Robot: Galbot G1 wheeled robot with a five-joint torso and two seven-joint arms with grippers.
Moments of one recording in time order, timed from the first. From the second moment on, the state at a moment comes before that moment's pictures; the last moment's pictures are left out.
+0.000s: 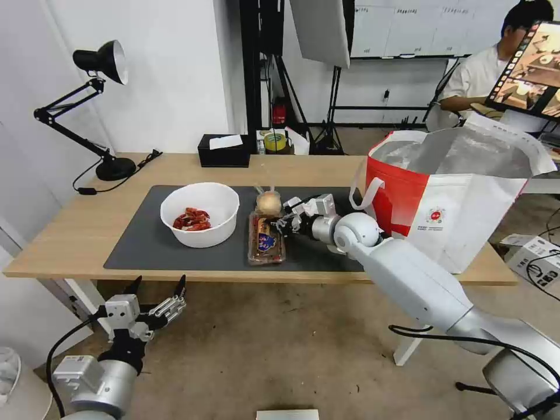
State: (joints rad) left arm 1.81 -1.35 -0.72 -2.36 -0.40 0.16 0.01; right arm -0.32 1.12 -0.34 1.32 0.82 -0.45 -0.29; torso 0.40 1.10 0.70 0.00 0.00
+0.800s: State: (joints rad) left arm 1.64 -1.22 -0.61 -2.29 -0.74 0.17 0.01; right arm -0.34 1.14 -0.31 1.34 0.85 -0.40 -0.27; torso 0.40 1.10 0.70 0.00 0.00
